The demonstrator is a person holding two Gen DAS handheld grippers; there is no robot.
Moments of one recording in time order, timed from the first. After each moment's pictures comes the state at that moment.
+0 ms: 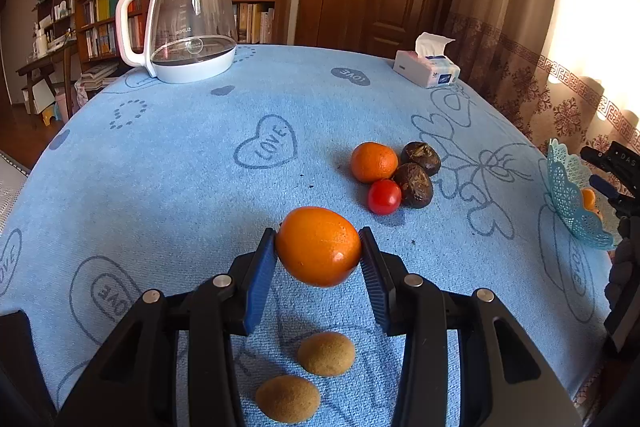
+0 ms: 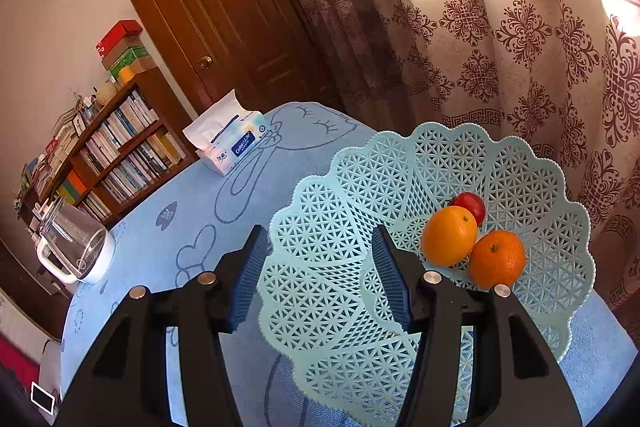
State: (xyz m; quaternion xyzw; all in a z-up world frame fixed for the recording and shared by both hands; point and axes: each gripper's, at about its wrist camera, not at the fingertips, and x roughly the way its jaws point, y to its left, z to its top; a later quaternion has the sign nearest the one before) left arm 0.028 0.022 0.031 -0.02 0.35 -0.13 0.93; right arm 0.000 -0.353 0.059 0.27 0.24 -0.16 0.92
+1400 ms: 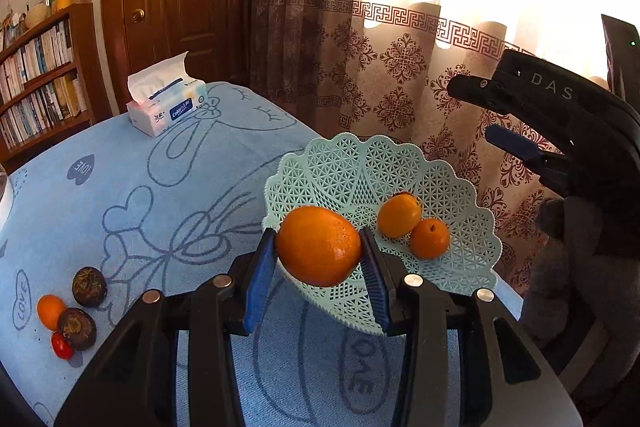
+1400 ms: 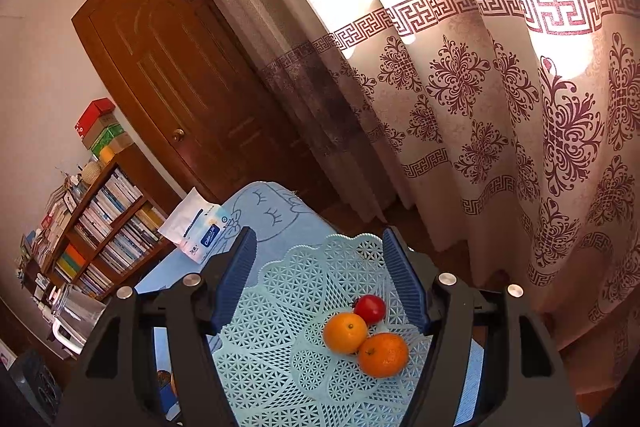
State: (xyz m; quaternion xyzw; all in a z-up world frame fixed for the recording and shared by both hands) left arm 0.024 -0.265 0.081 0.10 0.33 -0.38 0.86; right arm -0.052 -0.451 0.102 0.33 0.16 -0.22 0.90
